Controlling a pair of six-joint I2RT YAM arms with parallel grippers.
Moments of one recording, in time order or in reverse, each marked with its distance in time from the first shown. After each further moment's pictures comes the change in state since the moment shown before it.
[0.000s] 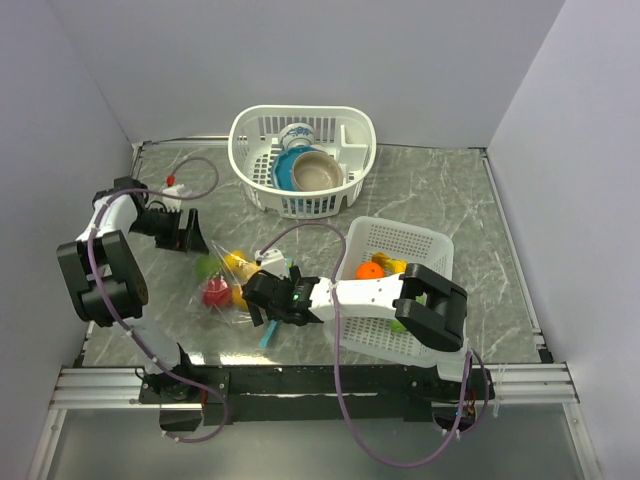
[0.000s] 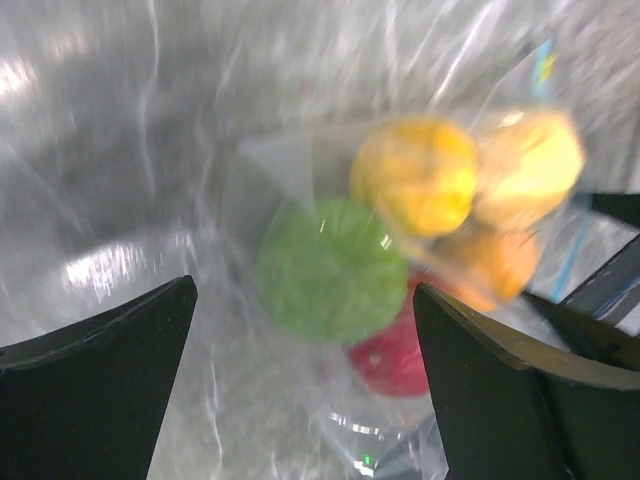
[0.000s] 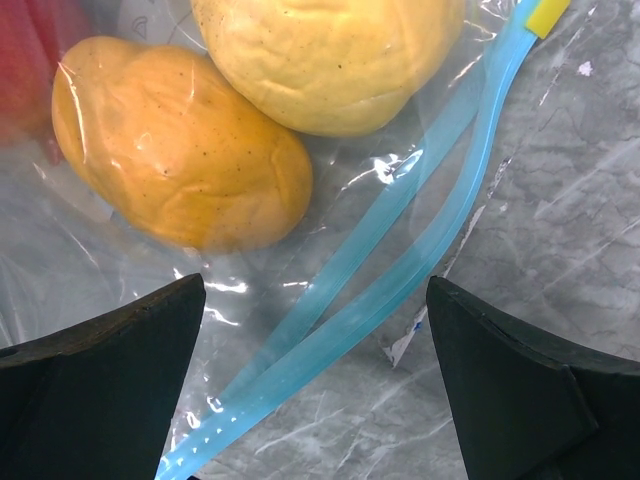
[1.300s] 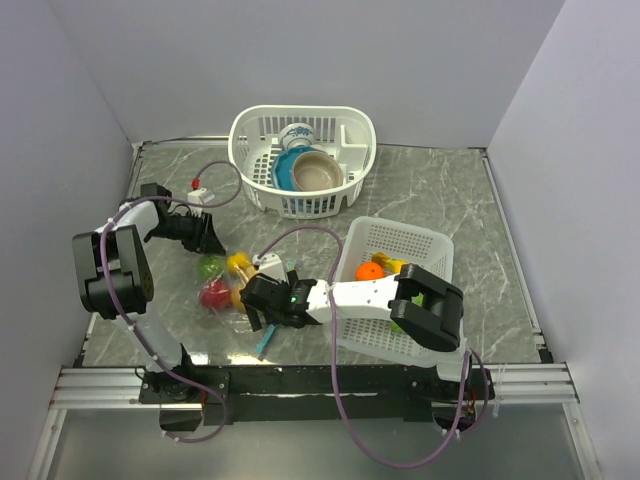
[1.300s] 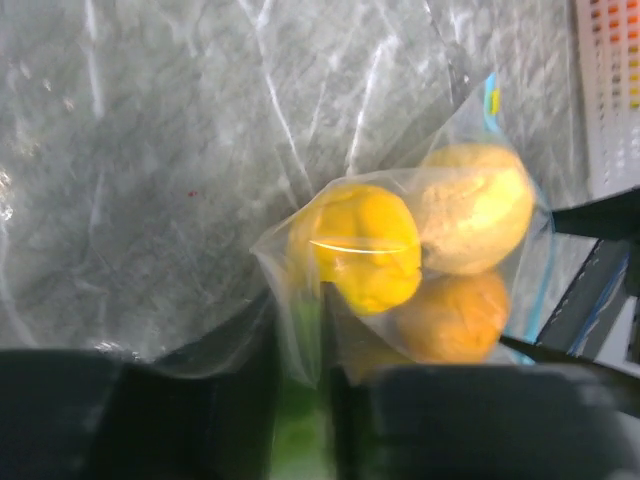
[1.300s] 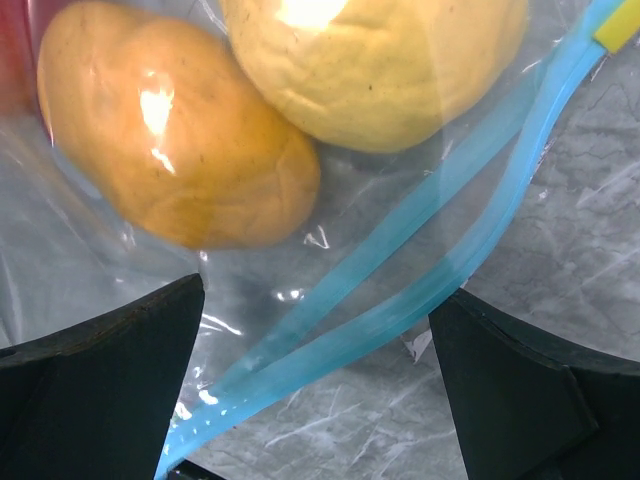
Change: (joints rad) left arm -0.110 0.043 -0.103 0.194 0.195 0.051; right arm 0.010 0.023 0.004 -0.001 -0.043 0.009
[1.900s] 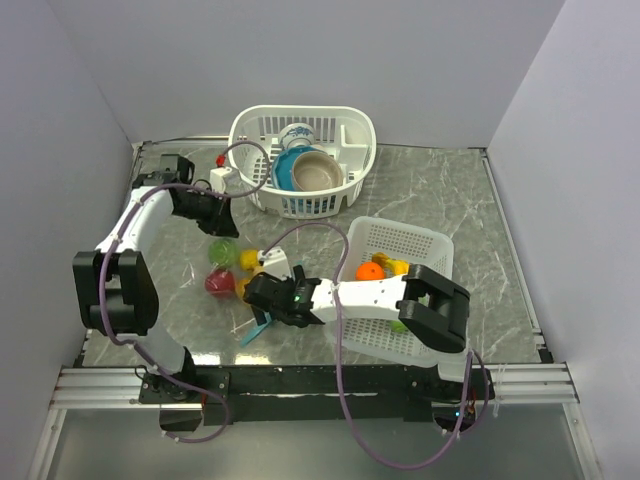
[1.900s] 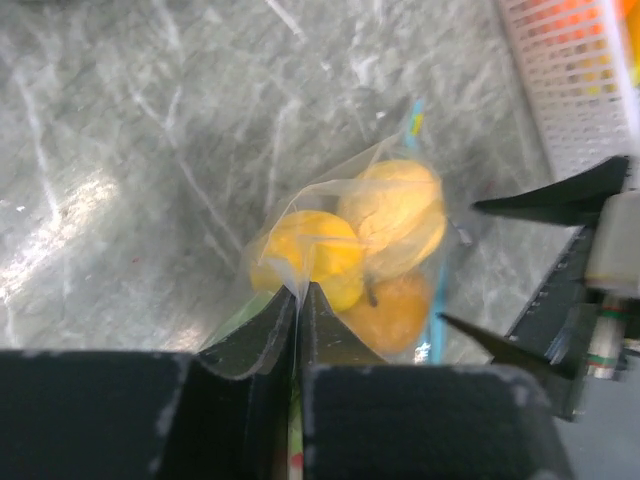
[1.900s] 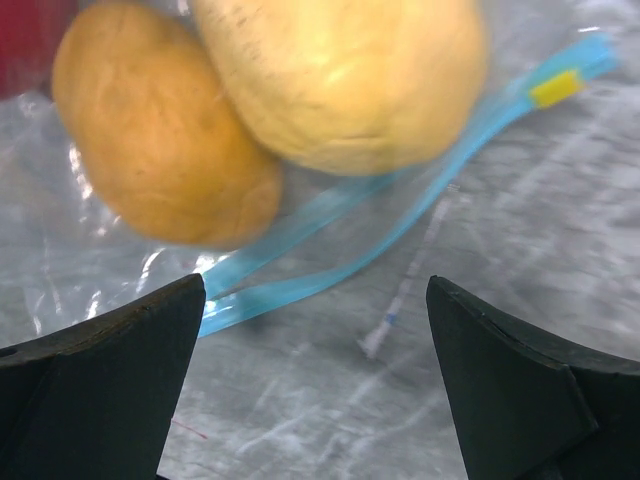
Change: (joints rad) left arm -0.188 -0.143 0.180 -0.153 -0.087 -0.067; right arm -0.001 -0.034 -0.010 -0.025 0.103 -0.002
